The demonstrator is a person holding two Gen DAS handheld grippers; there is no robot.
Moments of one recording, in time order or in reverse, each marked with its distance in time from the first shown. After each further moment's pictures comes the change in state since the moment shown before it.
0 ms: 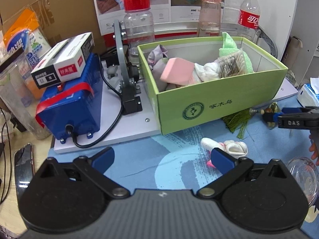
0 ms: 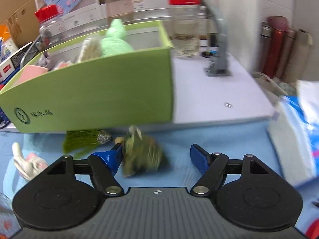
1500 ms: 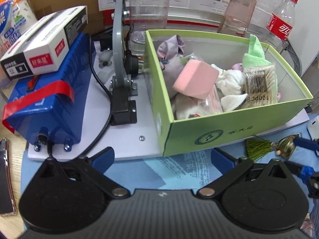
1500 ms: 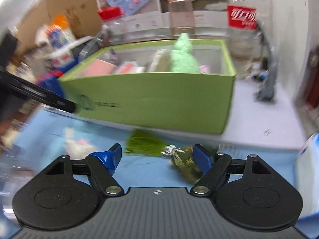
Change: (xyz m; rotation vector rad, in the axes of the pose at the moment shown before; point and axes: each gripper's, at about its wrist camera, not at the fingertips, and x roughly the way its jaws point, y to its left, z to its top) left arm 0.064 0.017 0.043 -0.151 0.127 -0.068; right arm -0.021 0.013 0.014 -0.165 0.017 0.384
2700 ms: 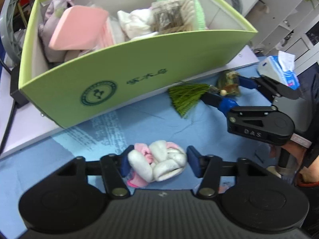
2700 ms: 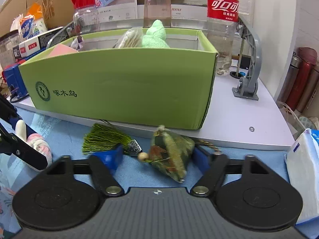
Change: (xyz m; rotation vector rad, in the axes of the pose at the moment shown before) left arm 0.035 -0.069 -0.020 0.204 0.236 -0.296; right arm 0.037 -0.018 -0.015 -0.065 -0.068 -0.262
